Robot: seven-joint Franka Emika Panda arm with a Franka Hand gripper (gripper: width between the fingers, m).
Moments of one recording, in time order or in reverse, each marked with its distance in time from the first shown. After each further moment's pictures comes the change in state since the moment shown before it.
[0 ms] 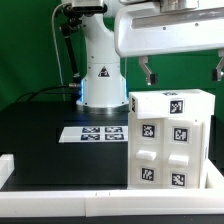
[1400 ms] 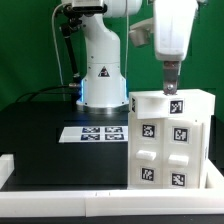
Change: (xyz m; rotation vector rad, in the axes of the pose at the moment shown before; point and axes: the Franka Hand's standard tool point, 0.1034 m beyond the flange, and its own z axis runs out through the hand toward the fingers) arm 0.000 0.017 0.009 -0.103 -0.110 -1.628
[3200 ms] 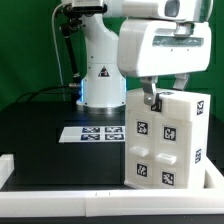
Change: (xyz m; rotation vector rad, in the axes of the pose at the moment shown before) arm -0.006 -0.011 0.021 0.047 -0.048 0.738
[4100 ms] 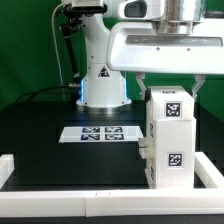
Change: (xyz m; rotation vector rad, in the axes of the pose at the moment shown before) arm -0.001 -0.010 -0.001 0.041 0.014 0.855
